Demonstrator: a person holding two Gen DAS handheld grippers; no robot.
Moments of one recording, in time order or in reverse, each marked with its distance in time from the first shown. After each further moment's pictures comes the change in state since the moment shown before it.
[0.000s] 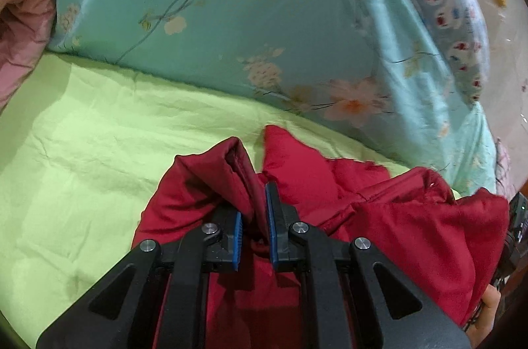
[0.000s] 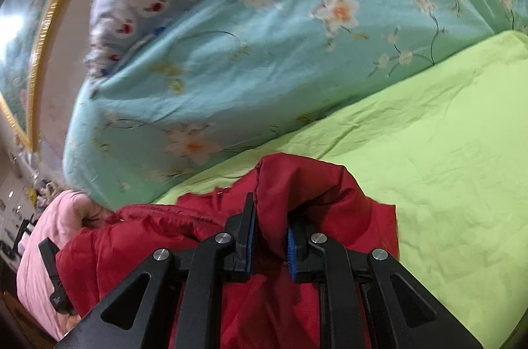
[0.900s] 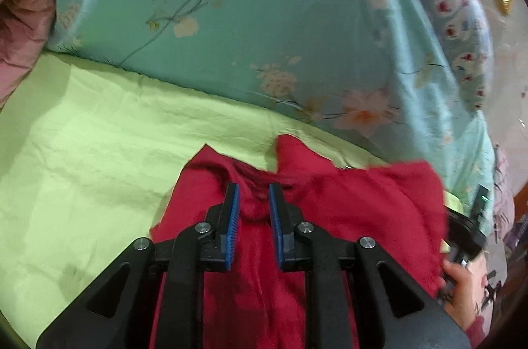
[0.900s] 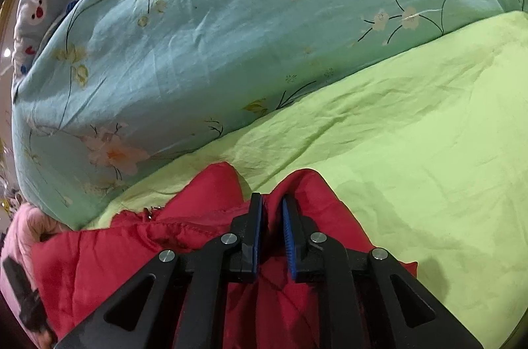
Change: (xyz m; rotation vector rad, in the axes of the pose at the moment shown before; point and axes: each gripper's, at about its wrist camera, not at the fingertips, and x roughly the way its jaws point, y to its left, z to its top) left arm -0.015 0.017 0.009 -0.002 -0.018 -0.034; right arm 0.094 -0.030 0.015 0.047 0.057 -0.105
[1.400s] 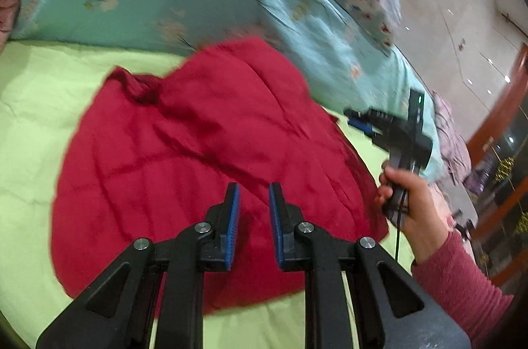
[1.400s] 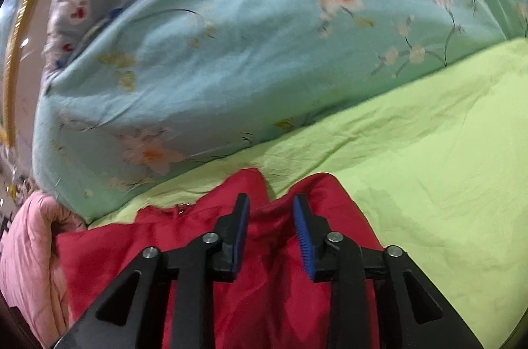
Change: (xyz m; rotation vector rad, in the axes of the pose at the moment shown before) left arm -0.080 -0.075 -0.097 0.134 0.092 -0.252; right arm -0.064 0.027 -0.003 -0.111 -0.046 0.054
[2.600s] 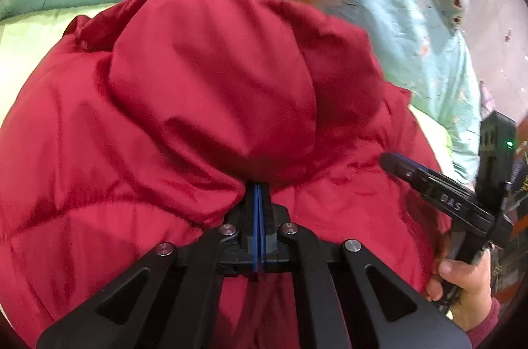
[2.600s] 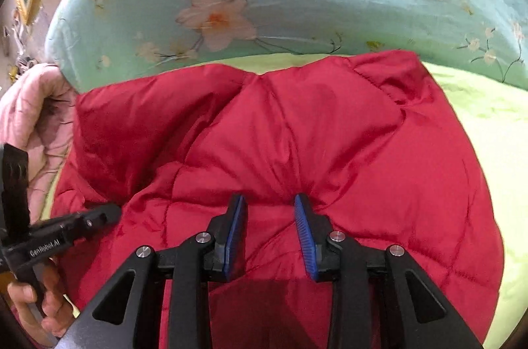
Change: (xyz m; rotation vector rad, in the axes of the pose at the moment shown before) left arm 0.132 0.031 0.053 -0.041 0.147 0.163; right arm 0.054 0.075 -0.077 -0.330 0.229 -0.053
